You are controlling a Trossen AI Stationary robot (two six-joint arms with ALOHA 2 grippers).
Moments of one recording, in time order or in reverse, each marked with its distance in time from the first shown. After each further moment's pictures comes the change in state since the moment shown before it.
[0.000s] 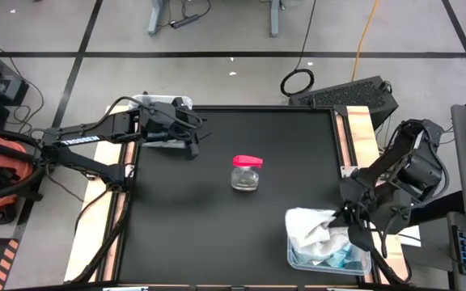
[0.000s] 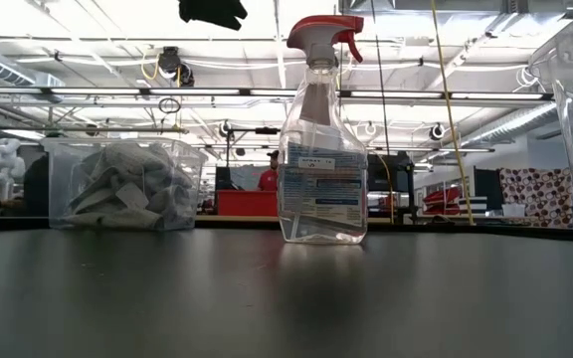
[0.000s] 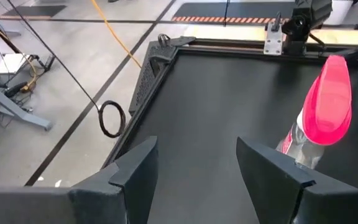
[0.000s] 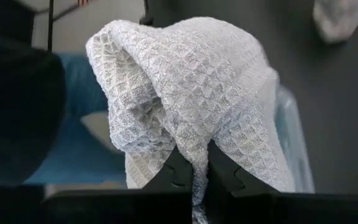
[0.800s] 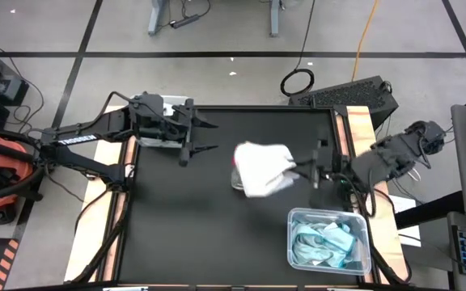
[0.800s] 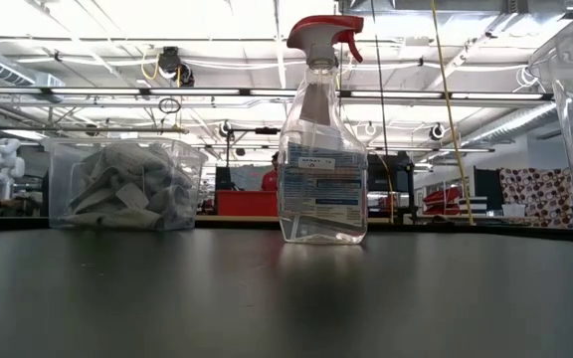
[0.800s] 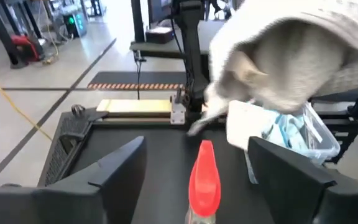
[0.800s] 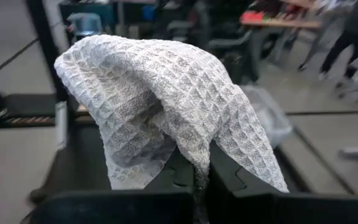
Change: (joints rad) left arm 0.000 -0.006 0.040 0.210 0.399 0.000; right arm -0.363 0.000 0.000 0.566 0.410 -0.920
